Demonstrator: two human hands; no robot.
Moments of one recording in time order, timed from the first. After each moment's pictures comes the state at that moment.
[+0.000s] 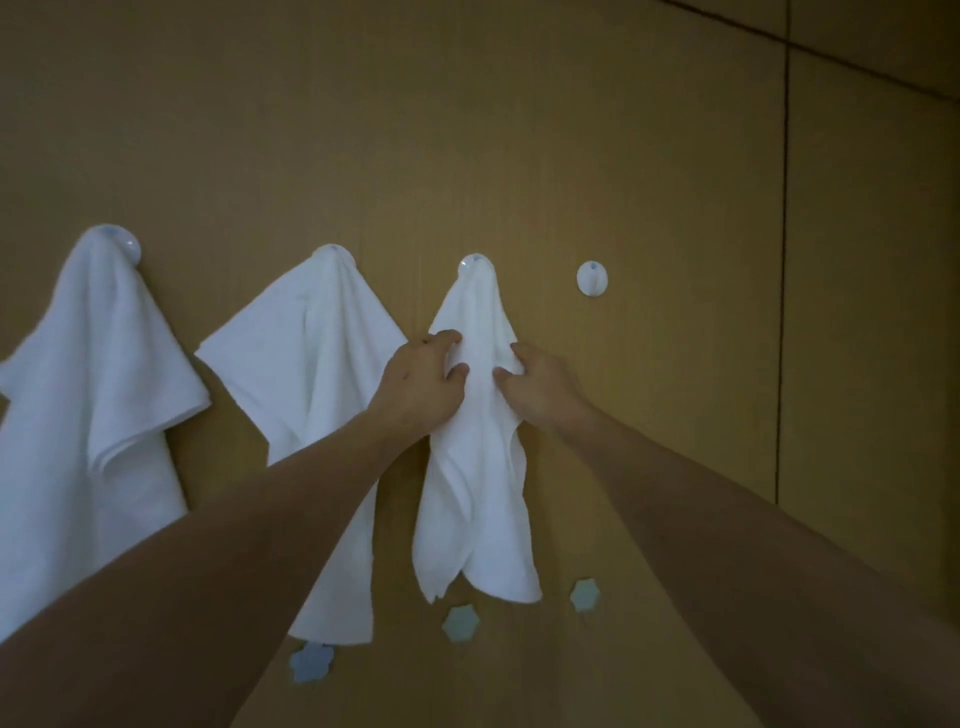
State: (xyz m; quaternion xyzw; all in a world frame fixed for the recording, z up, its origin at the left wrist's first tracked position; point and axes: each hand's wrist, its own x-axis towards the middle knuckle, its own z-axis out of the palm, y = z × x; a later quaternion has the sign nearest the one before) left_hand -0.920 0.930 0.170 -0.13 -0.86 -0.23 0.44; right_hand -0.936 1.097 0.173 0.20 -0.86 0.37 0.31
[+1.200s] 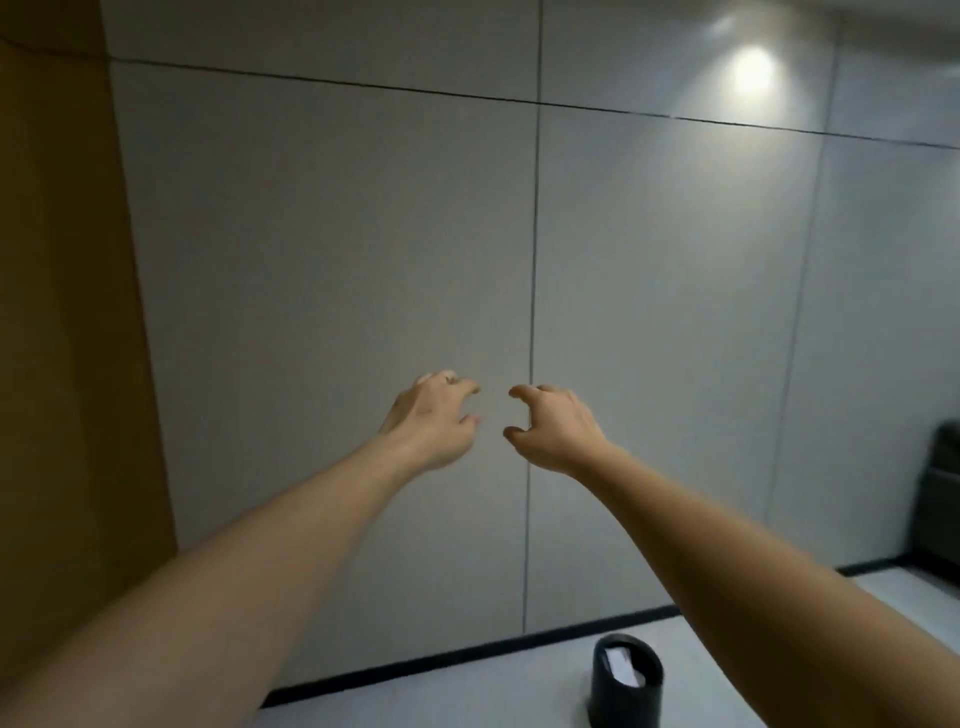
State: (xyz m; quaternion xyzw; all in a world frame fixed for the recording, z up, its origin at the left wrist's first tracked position) left_hand -0.274 1.376 0.040 -0.72 -0.62 -0.28 0.16; right_hand -0.098 1.415 0.026 -0.52 -0.80 -0.05 0.29
